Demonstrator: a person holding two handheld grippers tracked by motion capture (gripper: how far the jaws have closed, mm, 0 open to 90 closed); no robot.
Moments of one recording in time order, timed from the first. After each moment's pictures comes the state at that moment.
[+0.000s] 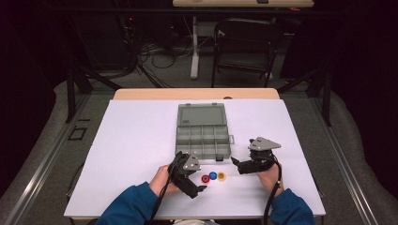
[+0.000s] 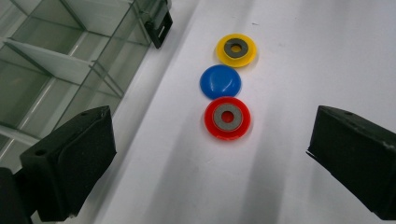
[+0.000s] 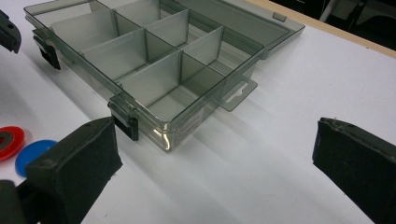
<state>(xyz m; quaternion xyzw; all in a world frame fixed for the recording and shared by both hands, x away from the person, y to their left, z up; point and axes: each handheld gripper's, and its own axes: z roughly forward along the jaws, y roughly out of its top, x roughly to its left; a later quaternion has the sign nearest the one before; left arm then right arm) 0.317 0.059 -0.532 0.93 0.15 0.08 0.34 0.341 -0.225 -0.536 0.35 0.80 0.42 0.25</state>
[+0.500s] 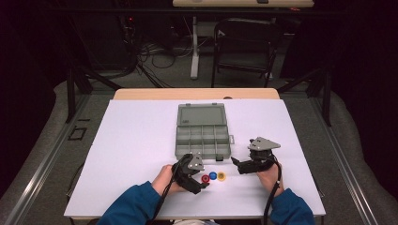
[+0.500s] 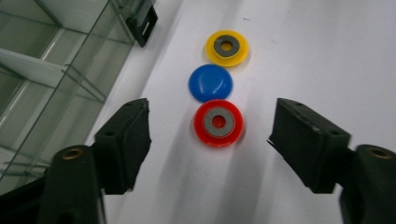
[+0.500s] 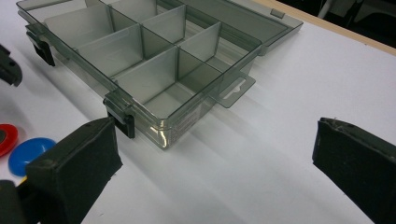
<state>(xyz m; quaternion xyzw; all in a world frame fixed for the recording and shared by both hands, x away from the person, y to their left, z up) 0.321 0.050 -0.536 0.93 0.14 0.06 0.33 0.342 -0.224 -0.537 0.35 0.80 0.42 0.25</state>
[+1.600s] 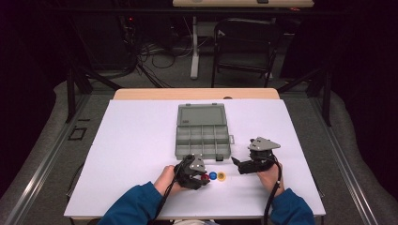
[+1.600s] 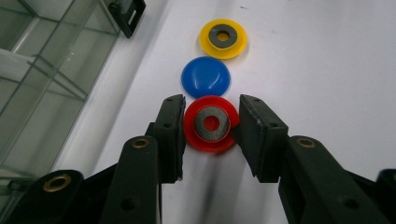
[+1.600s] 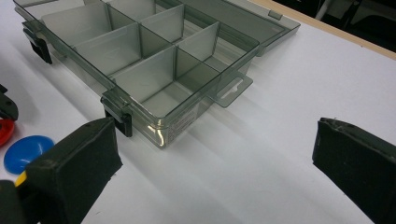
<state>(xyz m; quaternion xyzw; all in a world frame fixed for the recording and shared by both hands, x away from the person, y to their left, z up) 0.325 0.048 -0.547 0.94 0.13 0.05 0.32 0.342 -0.225 -0.537 0.35 0.80 0.42 0.25</state>
